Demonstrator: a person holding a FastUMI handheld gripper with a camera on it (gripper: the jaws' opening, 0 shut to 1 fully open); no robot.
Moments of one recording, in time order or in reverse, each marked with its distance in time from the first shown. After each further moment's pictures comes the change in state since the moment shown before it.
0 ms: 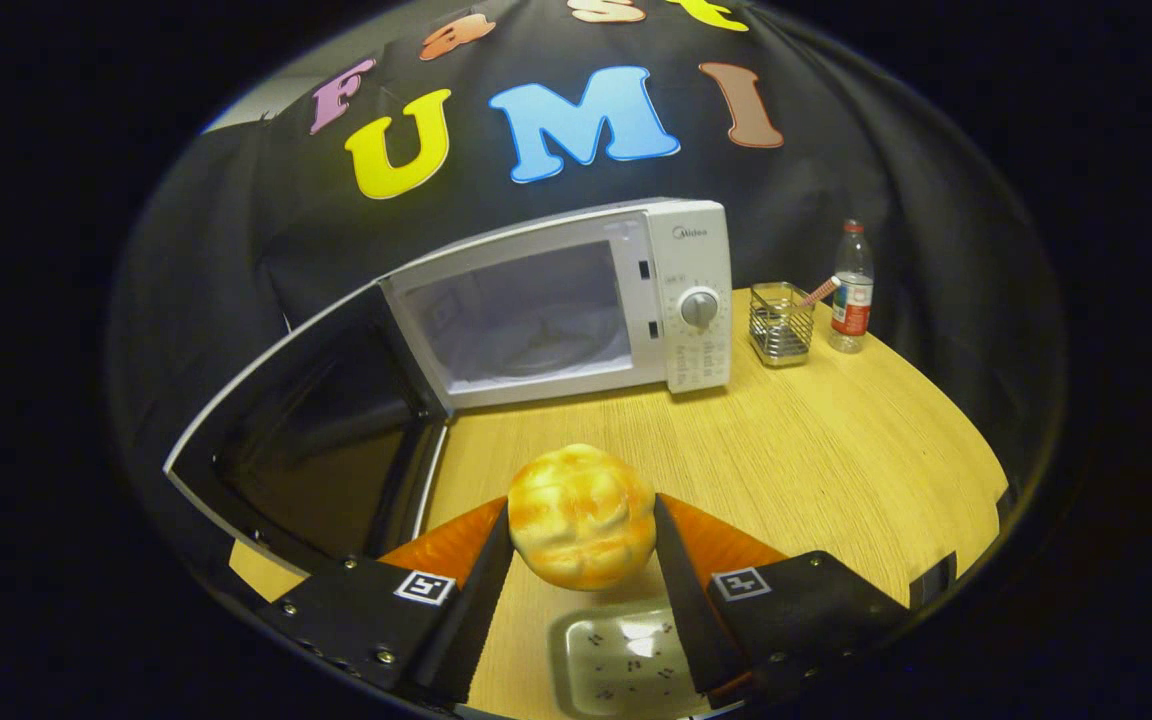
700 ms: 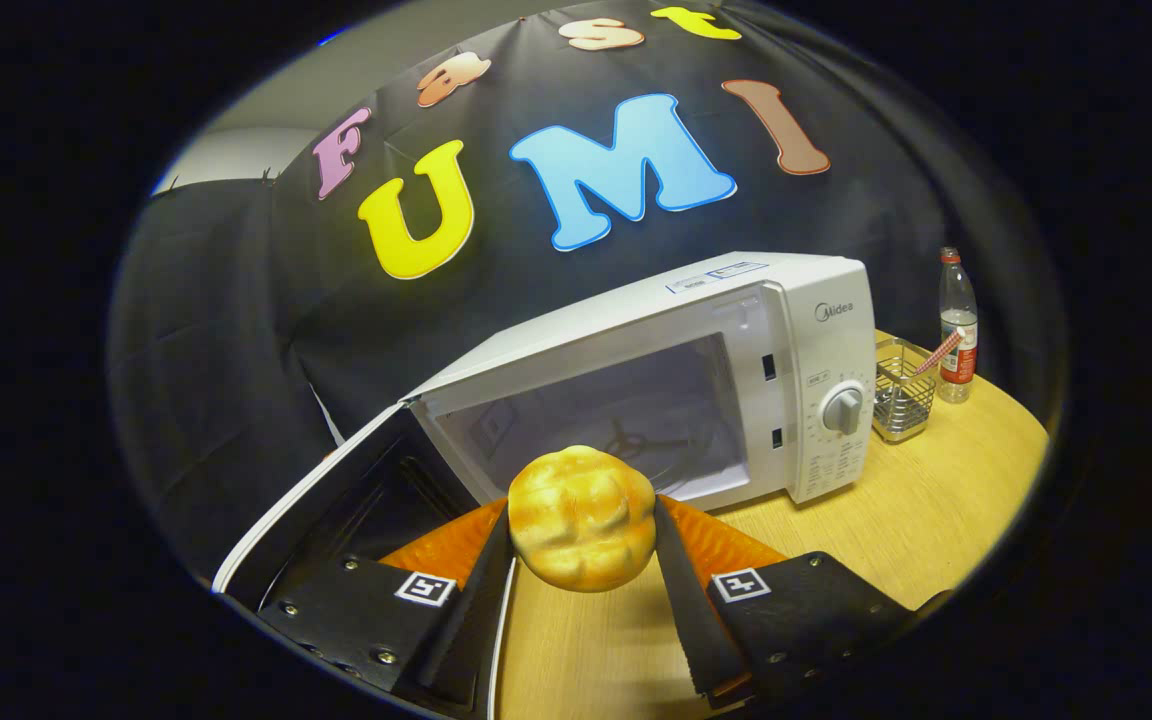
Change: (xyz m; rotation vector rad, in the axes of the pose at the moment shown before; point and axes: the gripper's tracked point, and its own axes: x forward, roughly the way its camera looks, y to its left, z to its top) arm 0.105 0.068 0.091 0.101 -0.217 0.150
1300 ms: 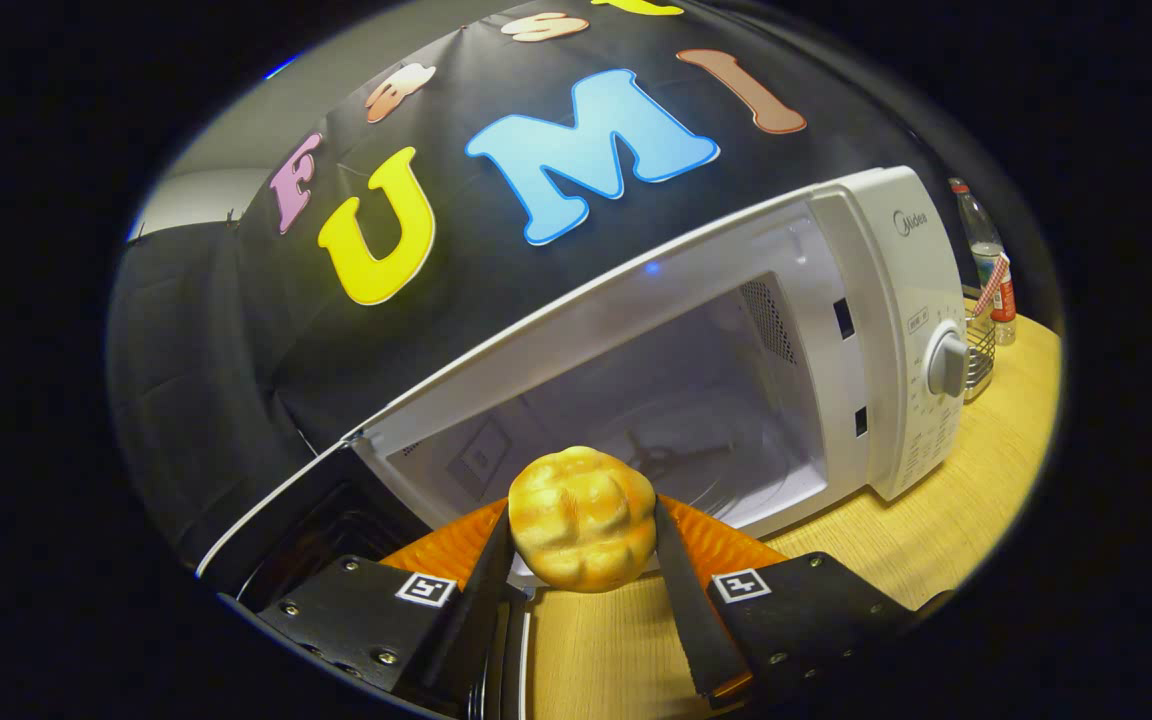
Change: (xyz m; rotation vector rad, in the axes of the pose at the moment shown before) arm 0.094 -0.003 -0.009 0.143 -0.039 -0.004
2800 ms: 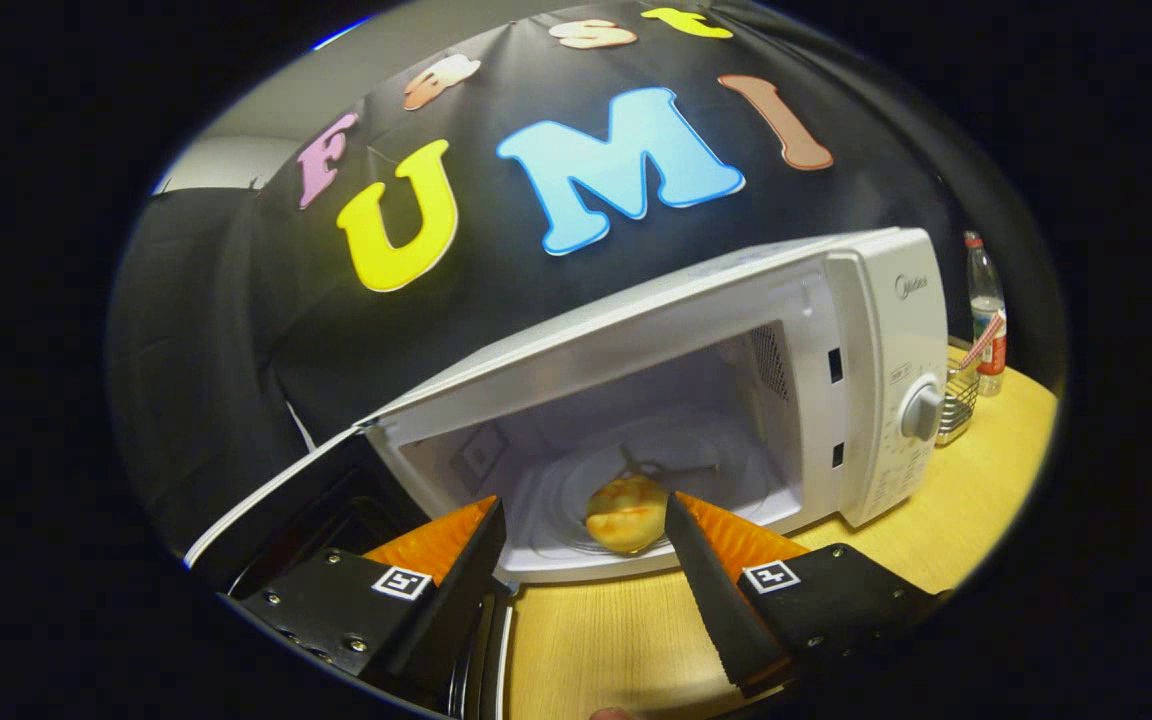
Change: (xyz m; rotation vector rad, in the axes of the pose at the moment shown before) arm -0.049 0.016 0.011 -0.169 -0.036 -0.006
